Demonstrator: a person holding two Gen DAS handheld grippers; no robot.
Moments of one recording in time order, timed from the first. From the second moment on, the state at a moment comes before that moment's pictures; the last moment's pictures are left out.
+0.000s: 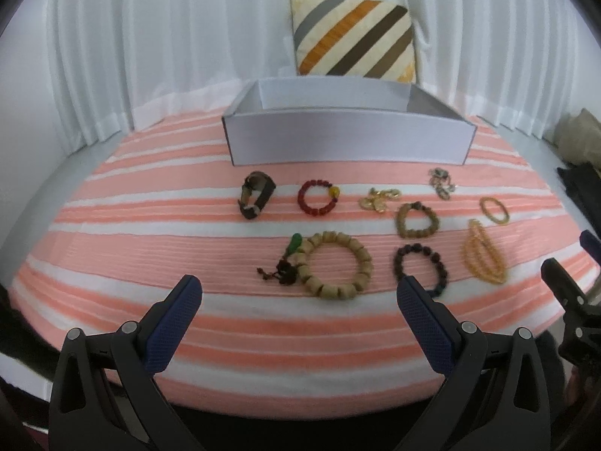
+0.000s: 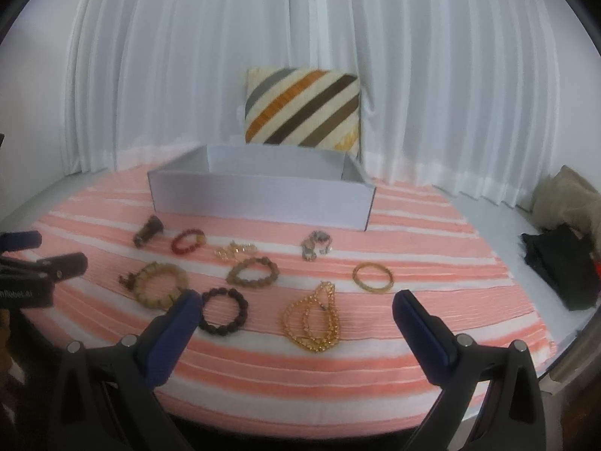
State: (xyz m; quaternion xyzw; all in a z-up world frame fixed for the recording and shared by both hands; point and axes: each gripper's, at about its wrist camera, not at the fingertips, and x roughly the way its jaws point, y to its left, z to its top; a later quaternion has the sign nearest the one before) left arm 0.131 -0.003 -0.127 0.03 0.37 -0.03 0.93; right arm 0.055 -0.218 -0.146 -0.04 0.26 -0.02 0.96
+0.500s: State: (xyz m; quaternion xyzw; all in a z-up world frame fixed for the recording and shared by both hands) left arm 0.188 -0.011 -0.193 0.02 0.41 -0.05 0.91; right arm 0.121 -0.242 -0.219 -0.03 0.34 -0.01 0.94
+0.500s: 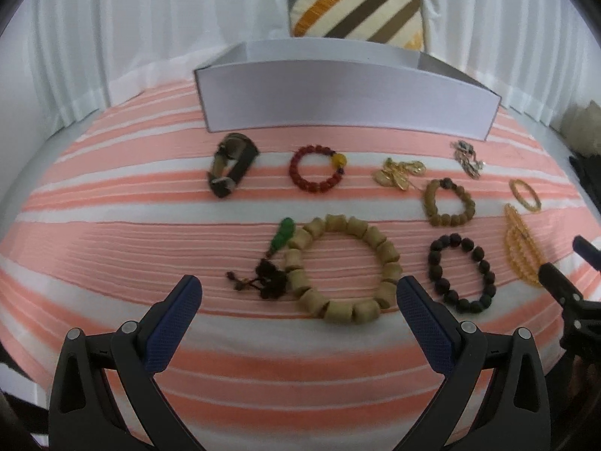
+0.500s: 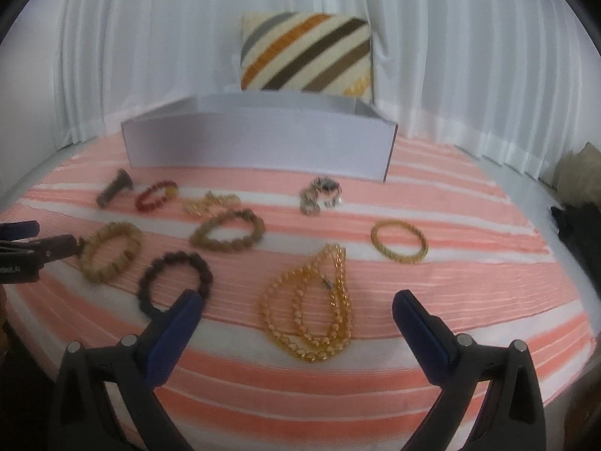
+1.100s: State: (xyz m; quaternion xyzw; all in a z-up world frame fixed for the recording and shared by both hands) left arm 0.204 -0.045 -0.225 0.05 0.43 -0.09 0.90; right arm 0.151 -0.245 -0.252 -0.02 0.40 0.00 0.91
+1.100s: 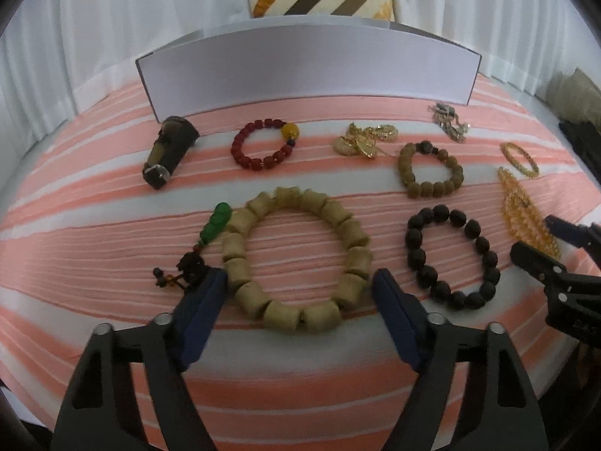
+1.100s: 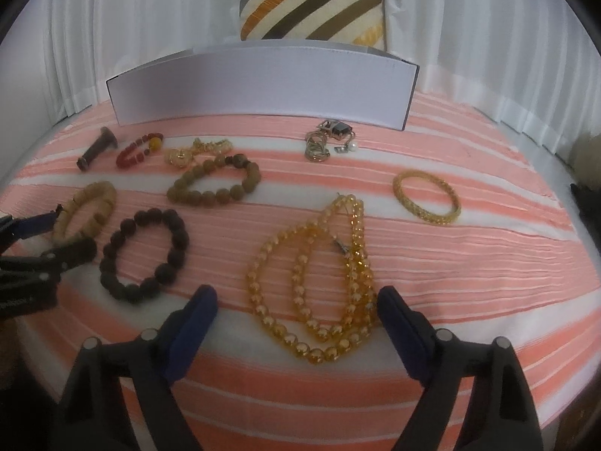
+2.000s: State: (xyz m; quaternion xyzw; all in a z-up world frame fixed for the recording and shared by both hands) left arm 0.211 -0.022 -0.176 -0.02 0.40 -0.10 0.91; right arm 0.150 -0.241 -0.193 0.00 0.33 0.04 0.94
